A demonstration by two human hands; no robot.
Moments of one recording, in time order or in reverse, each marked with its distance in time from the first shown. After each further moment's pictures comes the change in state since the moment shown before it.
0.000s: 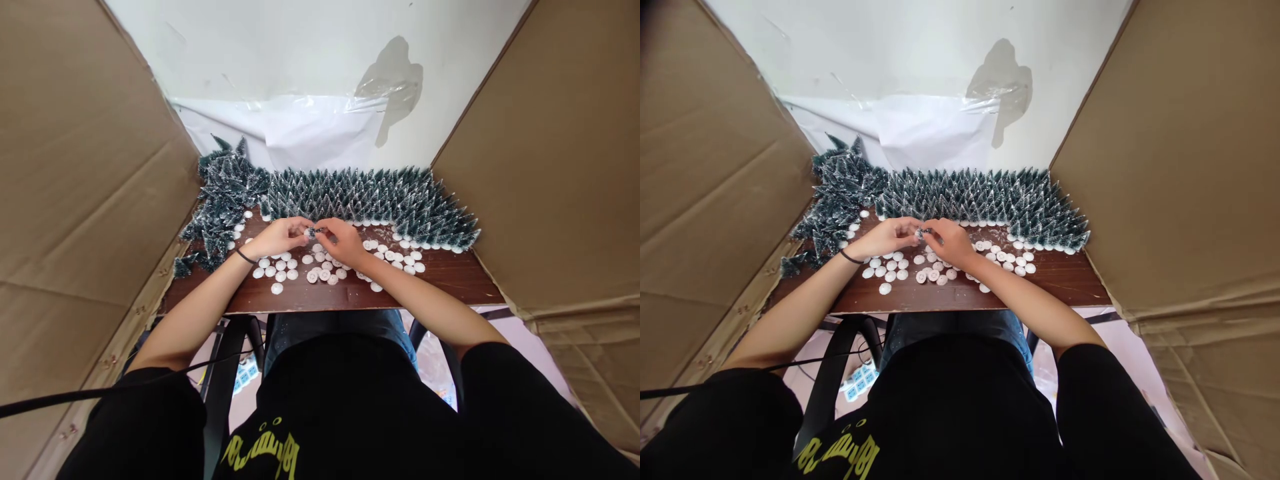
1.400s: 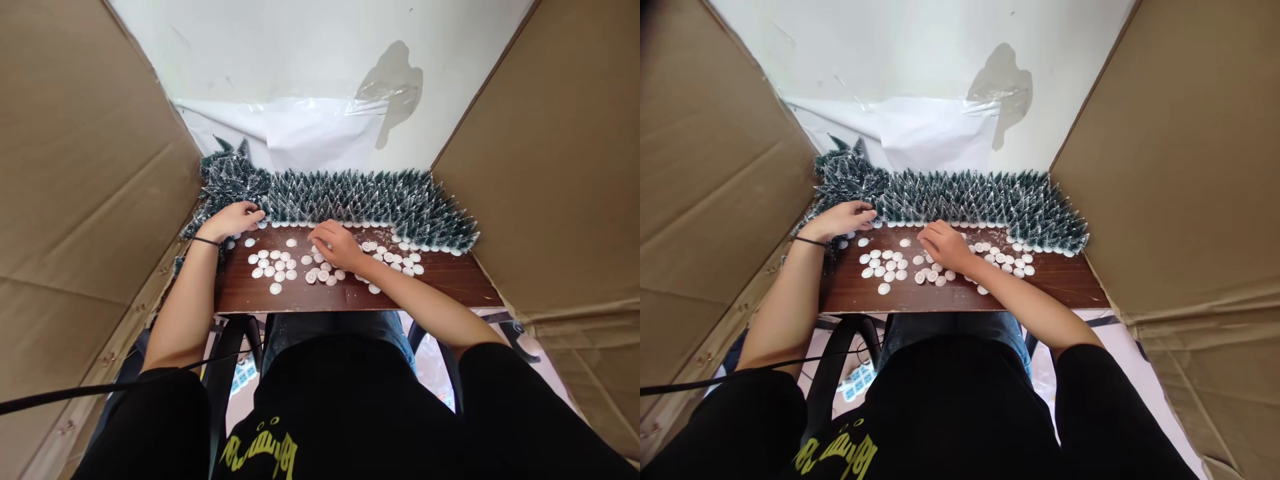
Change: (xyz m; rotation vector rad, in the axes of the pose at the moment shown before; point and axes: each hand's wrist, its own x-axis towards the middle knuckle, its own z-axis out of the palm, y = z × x) left_hand -0.018 -0.020 -0.078 0.212 0.312 -0.560; right_hand 0.000 -0.001 0.001 -0.033 -0.127 -0.106
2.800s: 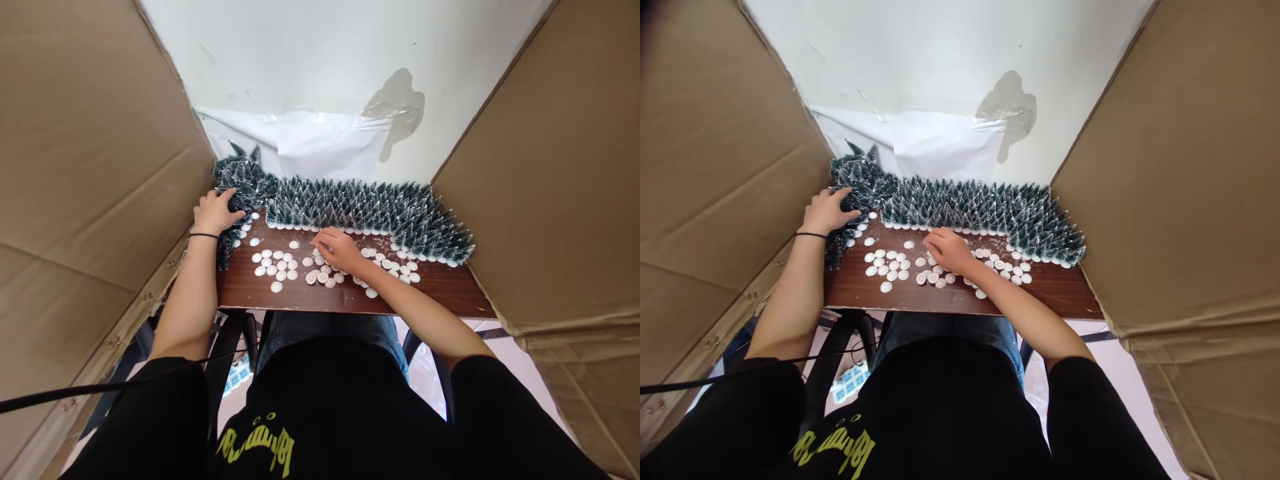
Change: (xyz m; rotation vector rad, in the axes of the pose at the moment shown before) left_hand -0.003 -0.036 -0.024 0.355 0.465 -0.025; right_hand -0.001 0.005 -0.002 0.002 -0.084 0.005
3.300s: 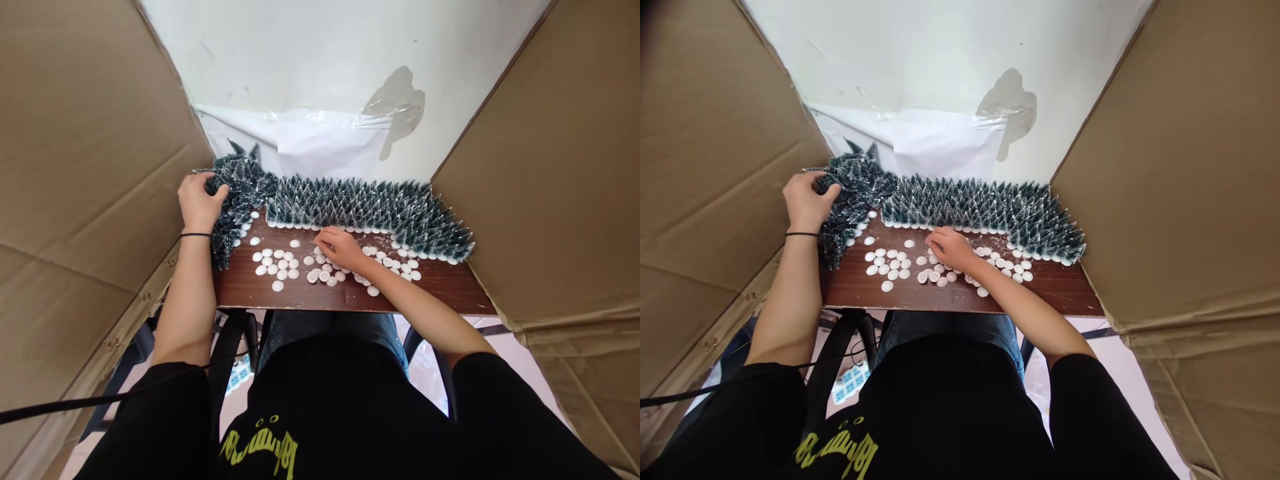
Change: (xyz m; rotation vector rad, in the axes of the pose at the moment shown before) left_hand 0.002 0.003 -0.016 -0.222 0.399 0.046; right_hand -0.001 0.006 -0.001 0.010 -0.099 0.065
